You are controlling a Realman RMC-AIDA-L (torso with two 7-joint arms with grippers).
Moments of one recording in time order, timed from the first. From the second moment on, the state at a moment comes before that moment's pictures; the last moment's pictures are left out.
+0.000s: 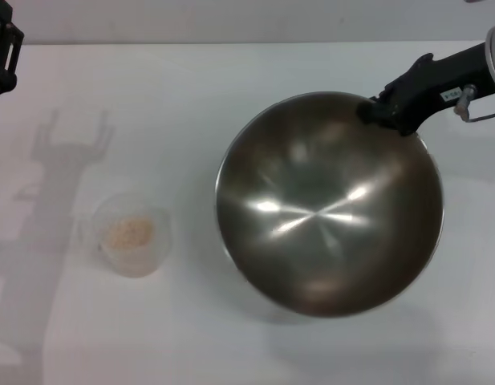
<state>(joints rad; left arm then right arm) -0.37 -2.08 -0.73 -0.36 2.10 1.49 -0.05 0.60 2.07 -1.11 -1.38 0.76 1.55 -0.99</state>
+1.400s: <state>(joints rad) -0.37 -2.08 -0.73 -0.36 2.10 1.49 -0.05 0.65 2.08 -1.21 -1.17 0.82 1.55 -1.01</state>
